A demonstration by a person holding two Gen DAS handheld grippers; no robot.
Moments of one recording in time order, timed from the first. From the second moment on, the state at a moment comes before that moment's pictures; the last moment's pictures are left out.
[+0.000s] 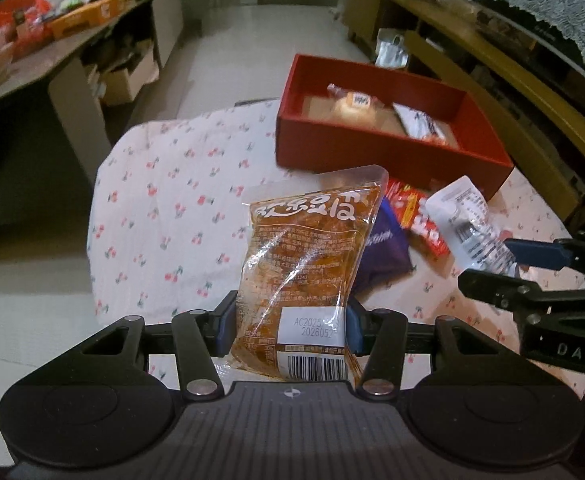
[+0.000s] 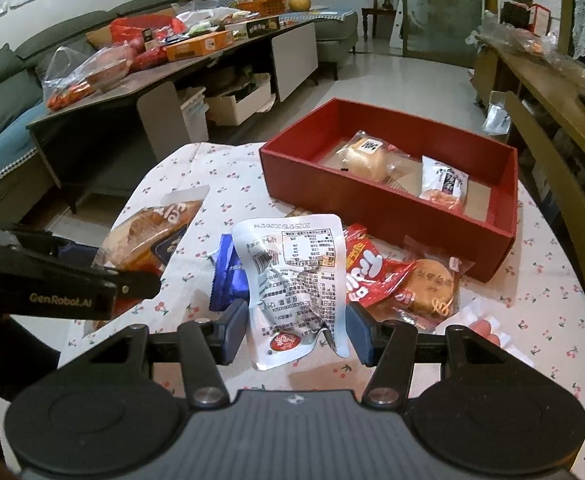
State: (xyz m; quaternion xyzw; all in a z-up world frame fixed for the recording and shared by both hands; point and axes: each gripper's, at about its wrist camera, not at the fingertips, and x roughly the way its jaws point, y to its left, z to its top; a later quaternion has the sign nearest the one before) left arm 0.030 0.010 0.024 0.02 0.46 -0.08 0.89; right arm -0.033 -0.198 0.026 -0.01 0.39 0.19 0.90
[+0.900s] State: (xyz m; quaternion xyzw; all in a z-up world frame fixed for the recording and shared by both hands) left arm 0.073 -0.030 0.039 0.04 0.40 -0.10 0.91; right arm -0.006 -0.219 0.045 0.02 0.34 0.13 0.93
